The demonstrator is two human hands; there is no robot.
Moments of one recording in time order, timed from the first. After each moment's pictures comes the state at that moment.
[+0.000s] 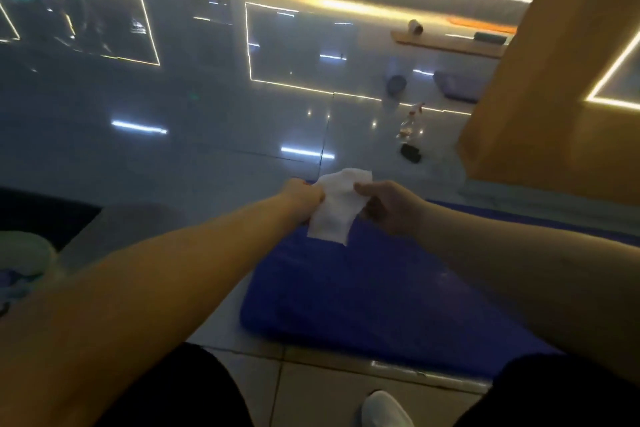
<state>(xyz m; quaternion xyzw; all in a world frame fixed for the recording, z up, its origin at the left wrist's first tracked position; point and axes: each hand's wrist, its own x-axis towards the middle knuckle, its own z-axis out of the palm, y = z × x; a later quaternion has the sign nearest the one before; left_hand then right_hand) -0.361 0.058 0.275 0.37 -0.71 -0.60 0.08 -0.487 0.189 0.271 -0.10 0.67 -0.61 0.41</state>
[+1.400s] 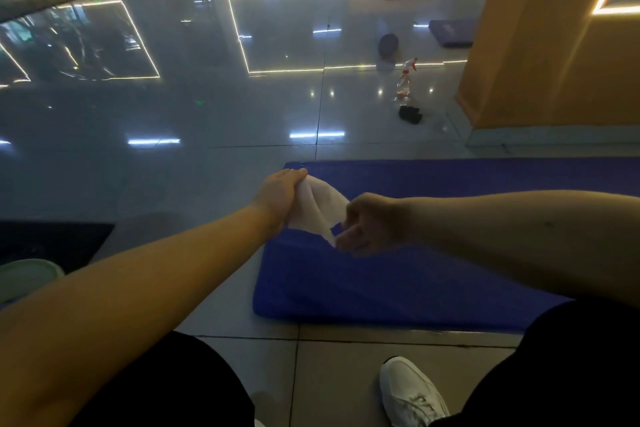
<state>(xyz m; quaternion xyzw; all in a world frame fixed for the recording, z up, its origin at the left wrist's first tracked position) -0.365 0.083 0.245 0.34 -0.68 -0.64 0.13 -0.484 0.240 0.227 -0.08 0.69 -0.40 0.59</state>
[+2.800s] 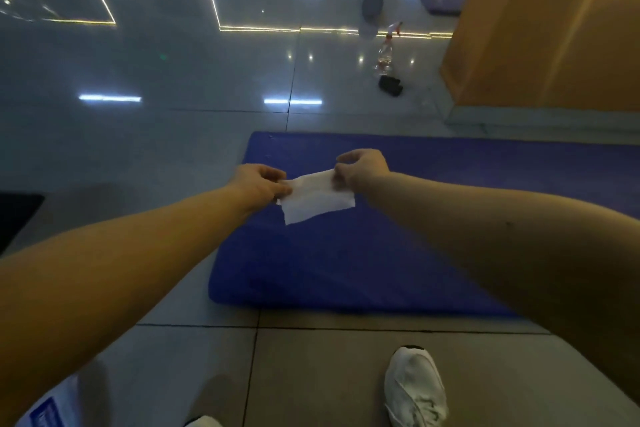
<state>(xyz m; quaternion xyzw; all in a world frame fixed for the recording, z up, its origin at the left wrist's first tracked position) -0.409 0.073 0.190 0.39 -0.73 -0.55 0.02 -0.550 0.218 0.193 -0.11 0.86 -0.44 0.24</state>
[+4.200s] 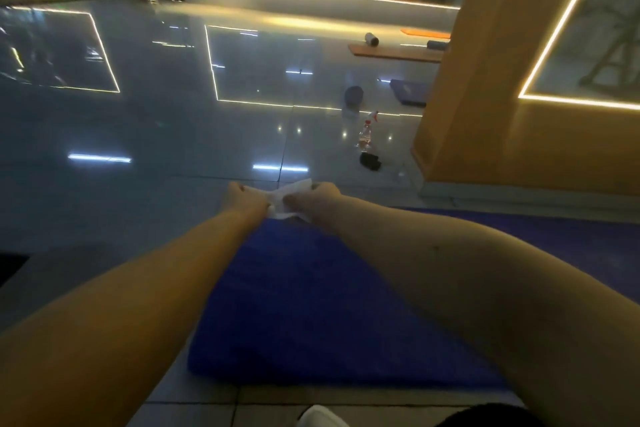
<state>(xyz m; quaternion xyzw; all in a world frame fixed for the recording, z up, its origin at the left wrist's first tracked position) -0.420 0.080 0.281 0.45 -0.68 -0.54 0.19 -0.525 0.179 0.283 -0.13 0.82 -0.47 0.31</state>
